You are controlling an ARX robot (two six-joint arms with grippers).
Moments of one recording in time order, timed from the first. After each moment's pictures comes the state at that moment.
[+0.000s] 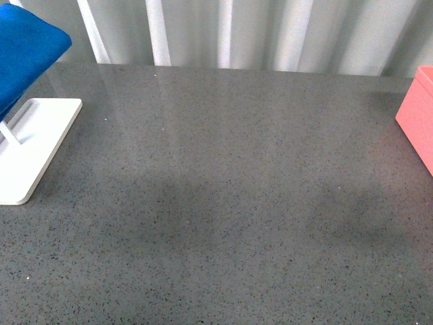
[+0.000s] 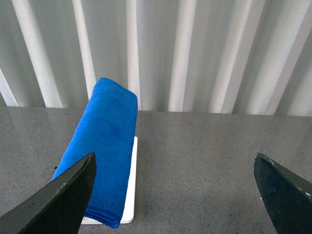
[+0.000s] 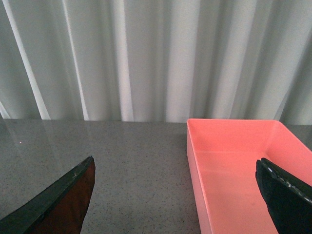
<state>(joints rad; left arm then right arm) 0.00 0.00 0.02 0.00 0.00 0.00 0.00 0.00 0.02 0.00 0.00 -0.01</state>
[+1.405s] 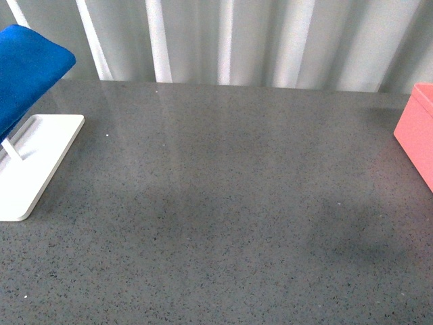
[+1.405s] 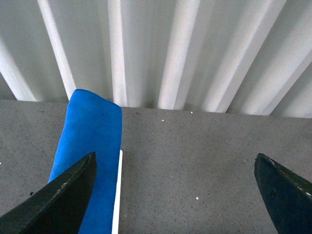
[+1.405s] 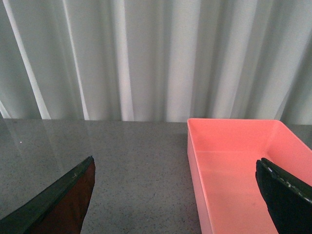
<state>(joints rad) 0.00 1.06 0.75 0.09 0.06 -0.06 0.00 0.00 0.02 0.00 0.00 -0.01</state>
